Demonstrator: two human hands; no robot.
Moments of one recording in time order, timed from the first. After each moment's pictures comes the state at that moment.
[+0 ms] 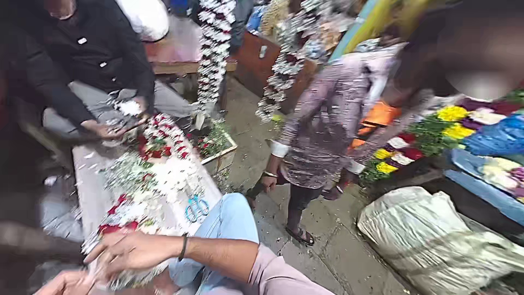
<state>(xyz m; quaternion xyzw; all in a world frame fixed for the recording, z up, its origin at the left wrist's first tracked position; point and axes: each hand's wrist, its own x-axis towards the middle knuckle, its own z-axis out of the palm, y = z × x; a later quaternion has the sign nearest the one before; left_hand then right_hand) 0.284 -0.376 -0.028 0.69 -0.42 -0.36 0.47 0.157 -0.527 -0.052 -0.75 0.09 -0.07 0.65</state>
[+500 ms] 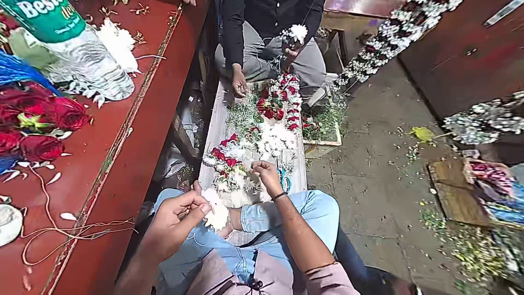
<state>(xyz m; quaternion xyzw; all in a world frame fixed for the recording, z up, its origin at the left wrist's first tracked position) 0.276 -0.317 -0.018 0.66 -0.37 -0.33 0.57 0.128 -0.593 -0.202 -0.64 0.47 -0.08 0.60</state>
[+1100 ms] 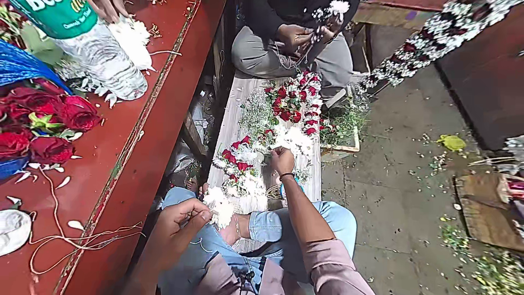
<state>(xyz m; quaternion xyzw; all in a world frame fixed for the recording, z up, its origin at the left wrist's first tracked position) 0.290 -0.306 -0.034 0.68 -0.33 -0.32 0.58 0.175 -0.668 -0.265 -0.78 0.55 0.00 0.31</state>
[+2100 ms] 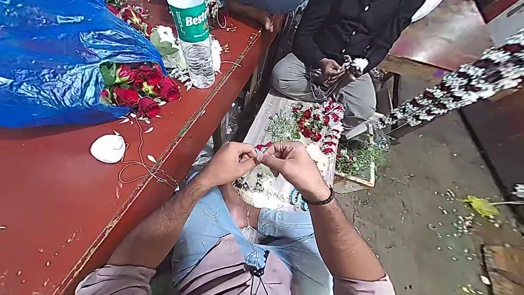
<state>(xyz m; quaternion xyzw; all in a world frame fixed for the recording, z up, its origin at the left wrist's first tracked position) 0.319 -0.354 -0.008 0.72 -0.41 -0.26 0.49 0.205 -0.538 0.019 -0.75 0.11 -0.01 0.65</state>
